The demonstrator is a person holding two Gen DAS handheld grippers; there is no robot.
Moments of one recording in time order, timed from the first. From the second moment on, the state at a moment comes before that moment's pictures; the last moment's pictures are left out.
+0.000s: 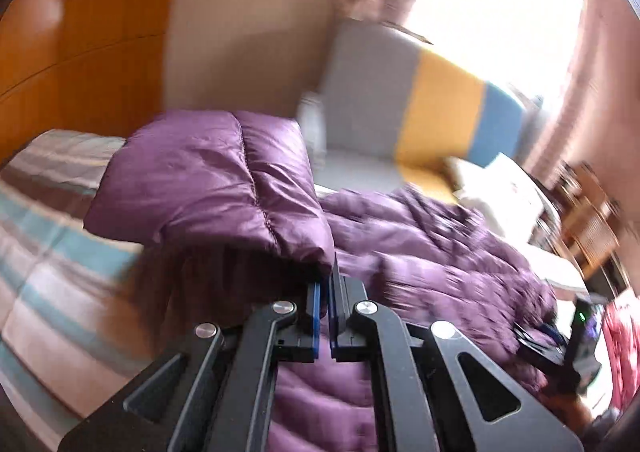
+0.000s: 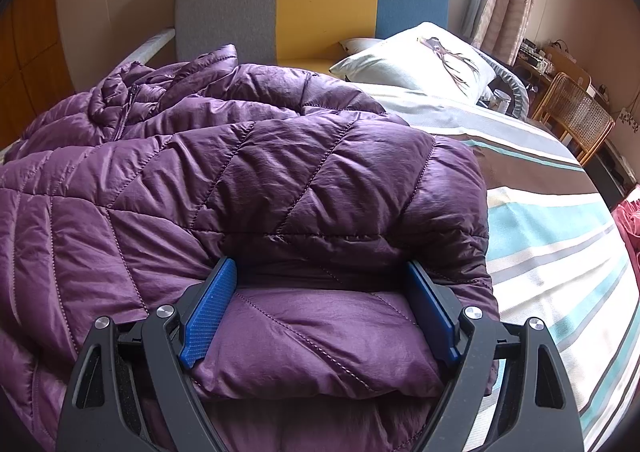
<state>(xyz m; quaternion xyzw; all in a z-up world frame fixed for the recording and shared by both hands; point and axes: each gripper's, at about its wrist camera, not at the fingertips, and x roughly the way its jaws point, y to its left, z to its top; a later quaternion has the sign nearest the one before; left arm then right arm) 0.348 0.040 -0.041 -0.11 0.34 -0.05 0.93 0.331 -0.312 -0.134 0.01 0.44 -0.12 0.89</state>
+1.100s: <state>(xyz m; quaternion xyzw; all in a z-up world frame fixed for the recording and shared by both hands) 0.299 -0.016 -0.091 -0.10 0.39 -0.14 0.91 0.308 -0.255 -0.086 0.05 0.39 0.03 0.92</state>
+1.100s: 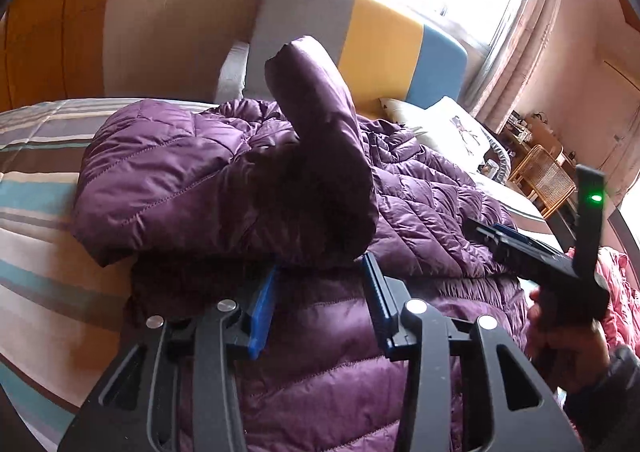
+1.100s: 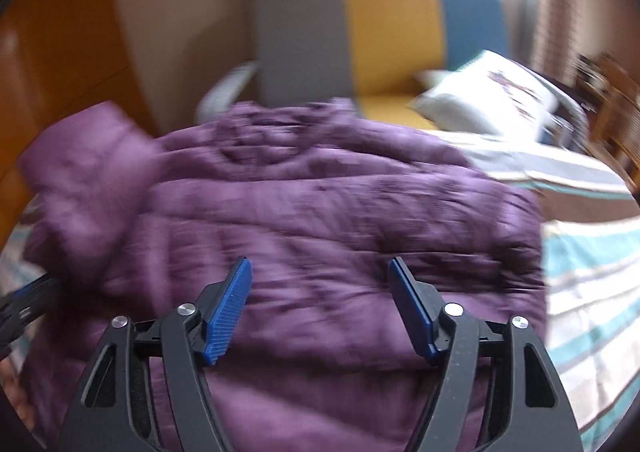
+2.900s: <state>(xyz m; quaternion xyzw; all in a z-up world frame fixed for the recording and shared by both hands) 0.311 -0.033 -0.100 -0.05 0.42 -0.13 0.90 0.290 -0.291 -0.089 0.19 0.37 -0.04 0.91</state>
